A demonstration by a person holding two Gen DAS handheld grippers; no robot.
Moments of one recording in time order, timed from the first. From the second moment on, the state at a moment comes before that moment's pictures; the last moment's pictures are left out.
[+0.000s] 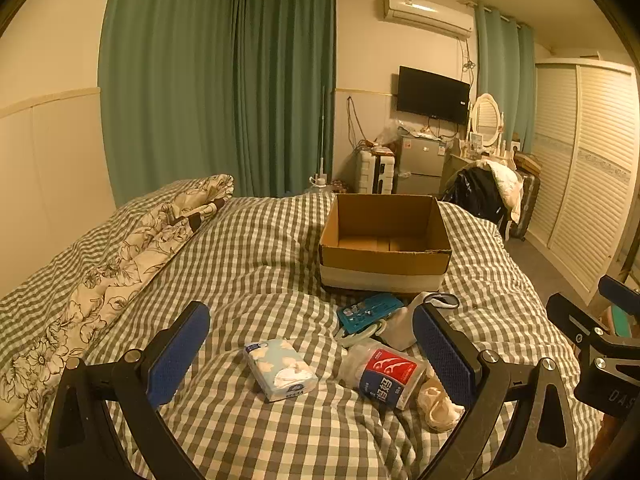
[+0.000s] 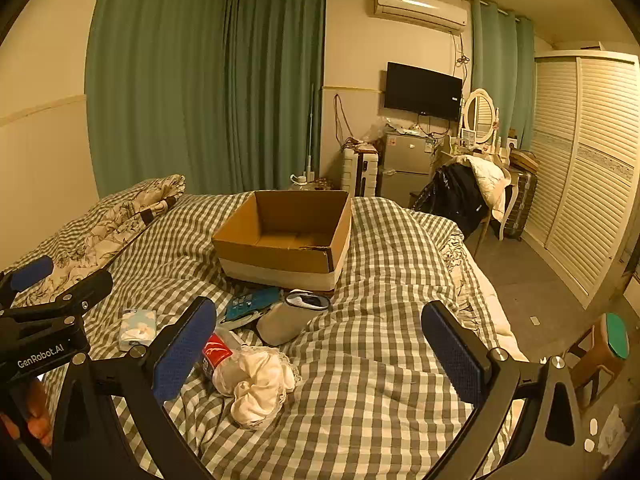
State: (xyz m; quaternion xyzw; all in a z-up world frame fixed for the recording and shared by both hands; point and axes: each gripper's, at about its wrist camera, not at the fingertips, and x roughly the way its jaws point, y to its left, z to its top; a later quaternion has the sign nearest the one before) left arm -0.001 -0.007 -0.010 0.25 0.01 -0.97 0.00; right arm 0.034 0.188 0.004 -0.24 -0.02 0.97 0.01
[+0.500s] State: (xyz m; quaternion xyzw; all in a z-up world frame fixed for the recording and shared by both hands) left arm 0.000 -0.009 -0.011 0.25 0.01 -0.97 0.00; right arm 0.034 0.180 -0.001 -0.25 -0.03 0.97 0.00
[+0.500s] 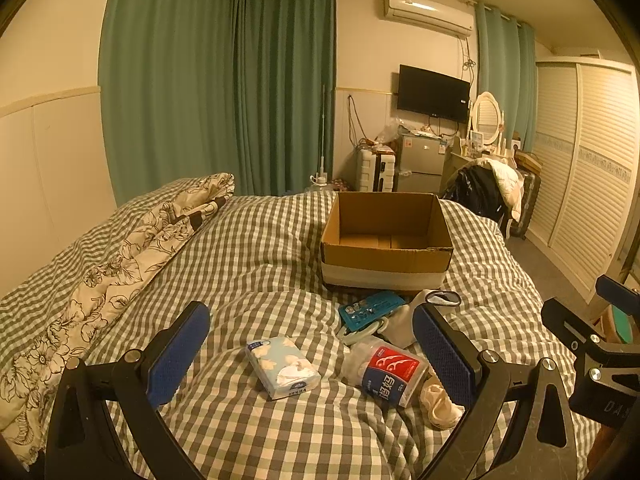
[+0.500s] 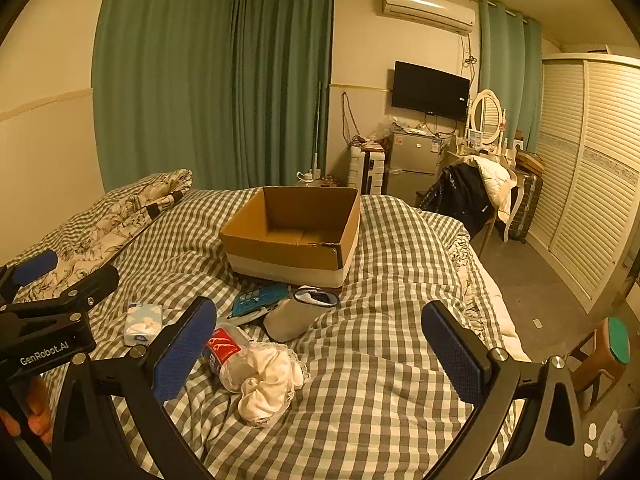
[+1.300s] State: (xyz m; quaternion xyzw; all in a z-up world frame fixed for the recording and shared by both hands) left arm -0.001 -0.013 -0.010 0.25 0.01 -0.97 0.00; right arm 0.033 0.171 -0.005 -0.25 -0.04 0.97 -0.02
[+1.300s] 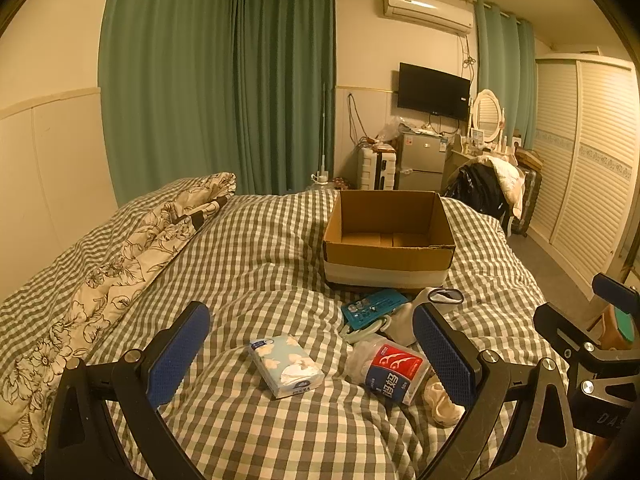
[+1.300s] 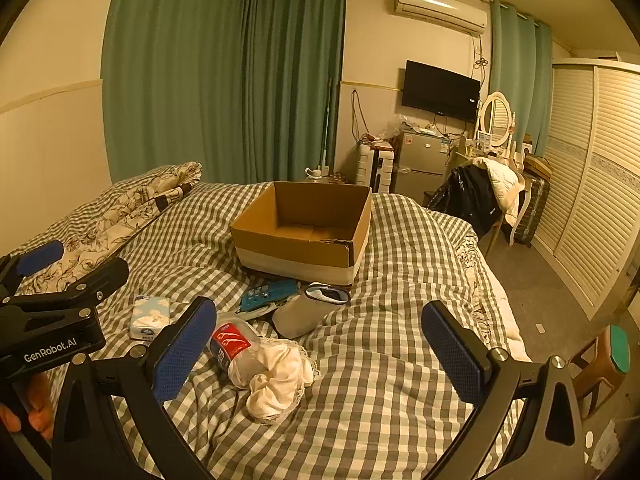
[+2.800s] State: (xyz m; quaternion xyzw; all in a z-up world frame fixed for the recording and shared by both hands) left arm -0.046 -0.038 -0.097 0.36 0.00 -0.93 0.03; right arm -0.045 0.129 -0.139 -0.44 -0.08 0.89 -0.08
